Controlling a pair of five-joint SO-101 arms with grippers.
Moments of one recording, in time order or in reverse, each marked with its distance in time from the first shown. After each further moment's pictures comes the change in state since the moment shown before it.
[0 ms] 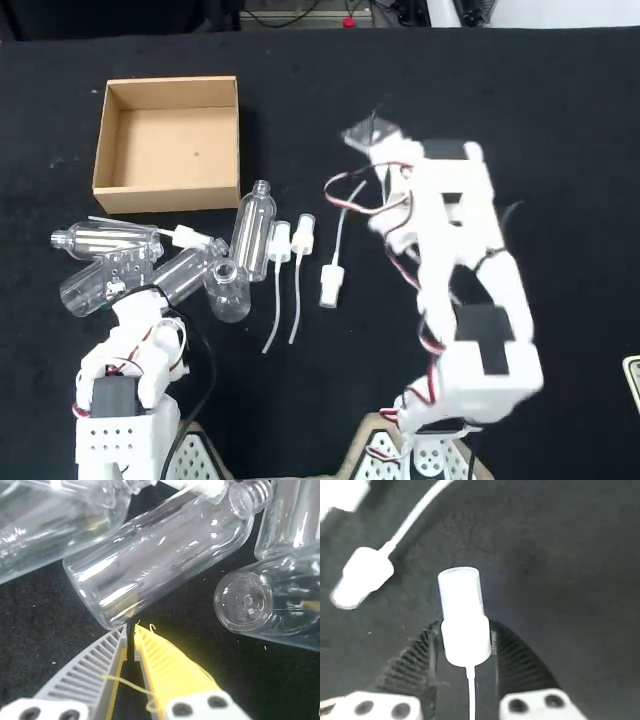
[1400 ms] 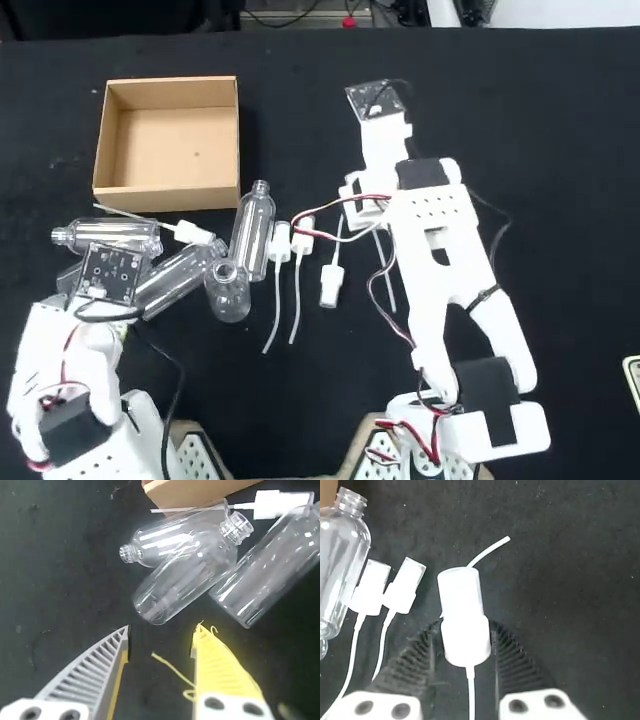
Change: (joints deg) left arm -26.5 4.0 -26.5 5.0 -51.3; right arm -9.0 -13.3 11.7 -15.3 -28.6
